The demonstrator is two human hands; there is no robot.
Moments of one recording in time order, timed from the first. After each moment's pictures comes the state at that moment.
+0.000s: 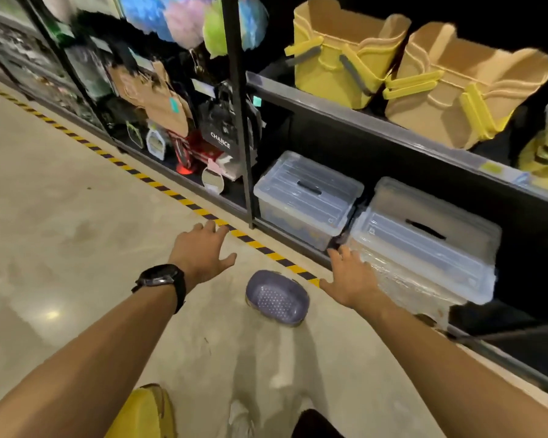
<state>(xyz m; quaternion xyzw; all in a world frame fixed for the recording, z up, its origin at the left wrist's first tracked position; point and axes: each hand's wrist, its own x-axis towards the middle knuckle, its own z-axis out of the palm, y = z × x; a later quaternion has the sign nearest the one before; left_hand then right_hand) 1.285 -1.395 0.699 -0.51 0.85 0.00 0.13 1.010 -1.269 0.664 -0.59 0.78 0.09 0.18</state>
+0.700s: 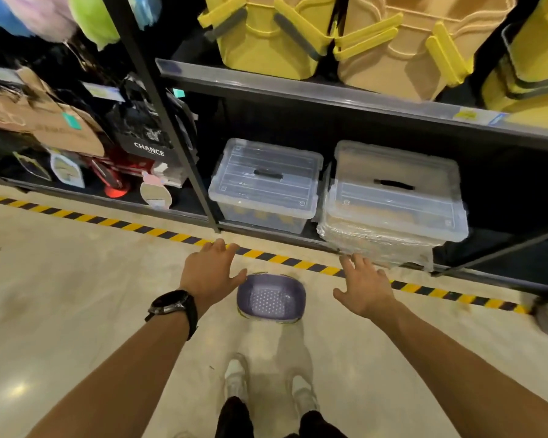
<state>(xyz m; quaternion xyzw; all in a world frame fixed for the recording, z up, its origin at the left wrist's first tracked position) 1.235 -1.497 0.610 -0.36 0.92 0.06 0.10 1.008 -1.290 0.609 -0.43 0.86 0.13 0.23</state>
